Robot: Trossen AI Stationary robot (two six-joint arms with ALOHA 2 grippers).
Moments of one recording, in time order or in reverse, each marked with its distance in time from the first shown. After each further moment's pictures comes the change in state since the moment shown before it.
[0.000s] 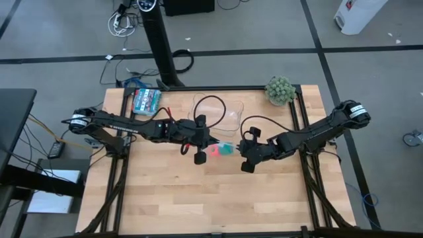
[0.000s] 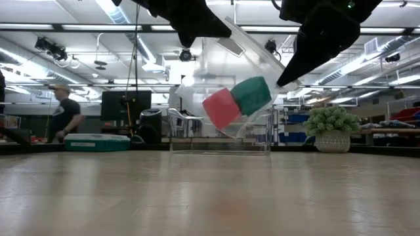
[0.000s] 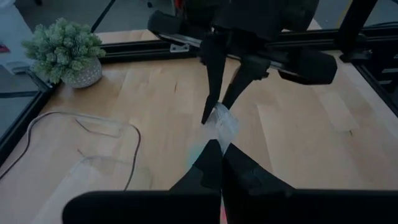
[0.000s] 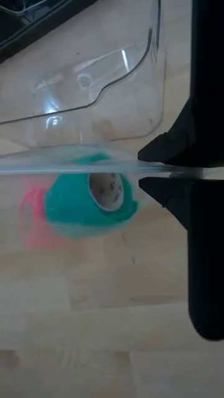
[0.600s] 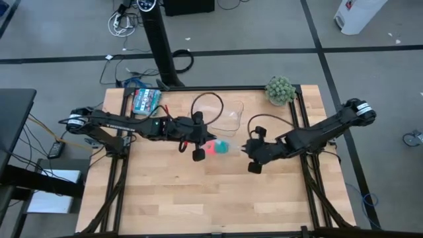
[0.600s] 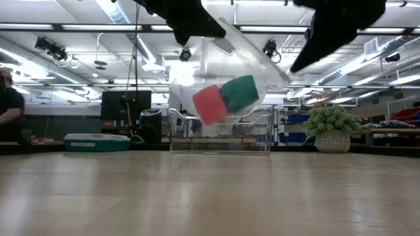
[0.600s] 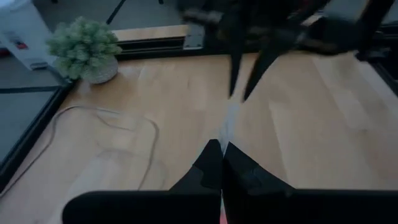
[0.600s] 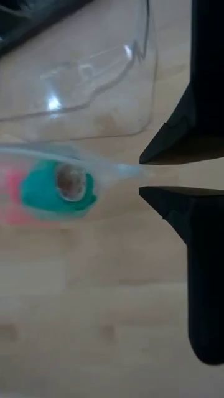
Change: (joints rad) left arm 0.011 -0.027 0.003 -0.049 -0.039 0.002; right arm 0.033 -0.090 -0.004 -0.071 -0.010 0.011
